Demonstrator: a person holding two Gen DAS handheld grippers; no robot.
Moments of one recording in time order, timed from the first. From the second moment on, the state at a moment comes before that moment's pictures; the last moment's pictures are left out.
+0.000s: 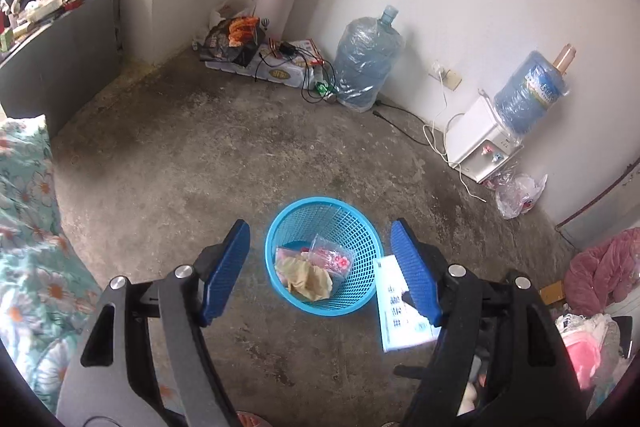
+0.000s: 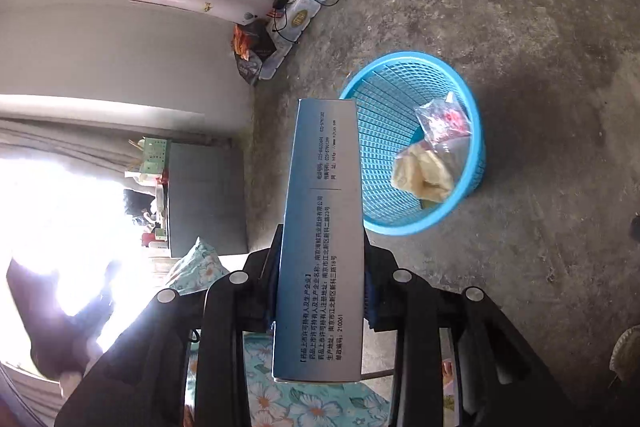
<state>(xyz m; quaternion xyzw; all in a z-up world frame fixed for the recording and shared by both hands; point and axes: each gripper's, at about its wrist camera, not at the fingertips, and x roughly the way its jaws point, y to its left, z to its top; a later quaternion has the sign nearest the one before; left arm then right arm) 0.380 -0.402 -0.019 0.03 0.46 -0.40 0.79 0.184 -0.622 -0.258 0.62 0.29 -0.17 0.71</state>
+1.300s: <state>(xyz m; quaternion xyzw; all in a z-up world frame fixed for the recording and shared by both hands) 0.179 -0.004 0.106 -0.10 0.29 -0.19 0.93 0.133 -0.351 -0.020 0.17 0.27 -0.09 0.94</state>
